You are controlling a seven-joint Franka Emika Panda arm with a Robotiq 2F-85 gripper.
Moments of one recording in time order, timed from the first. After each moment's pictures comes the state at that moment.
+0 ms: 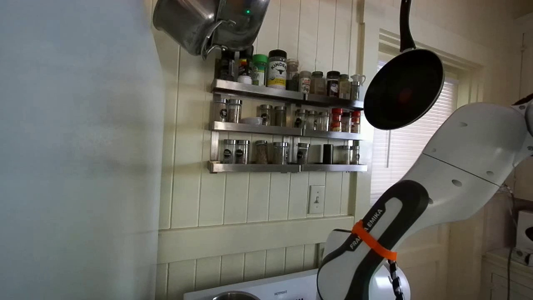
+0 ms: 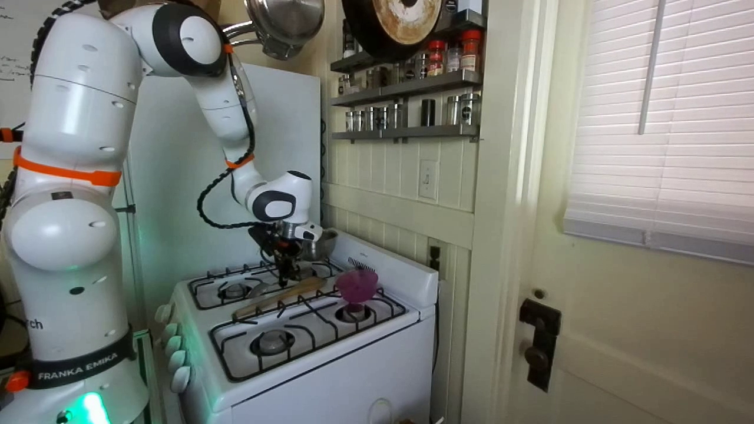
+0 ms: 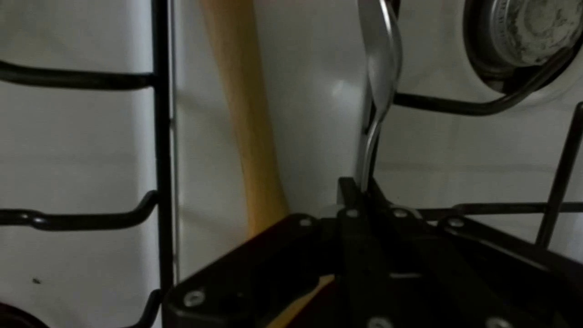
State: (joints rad) arm 0.13 0.23 0.32 -2.48 0.37 2.70 0.01
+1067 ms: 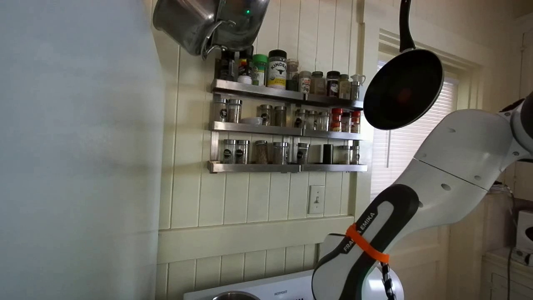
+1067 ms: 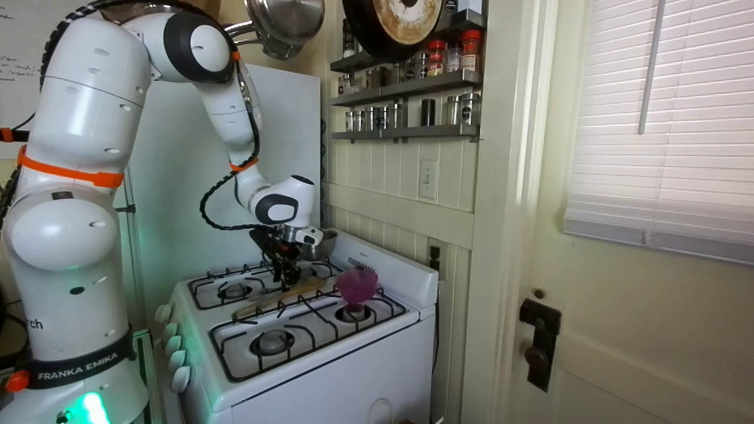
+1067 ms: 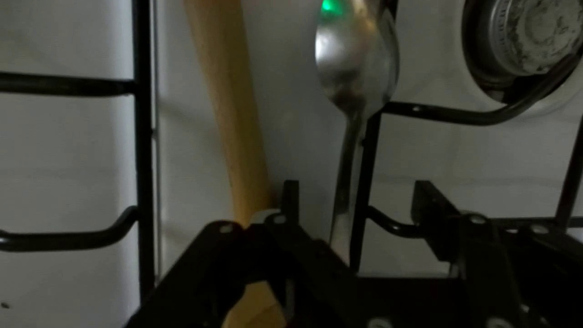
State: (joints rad) arm 0.13 0.28 0.32 -2.44 0.37 2.67 0.01
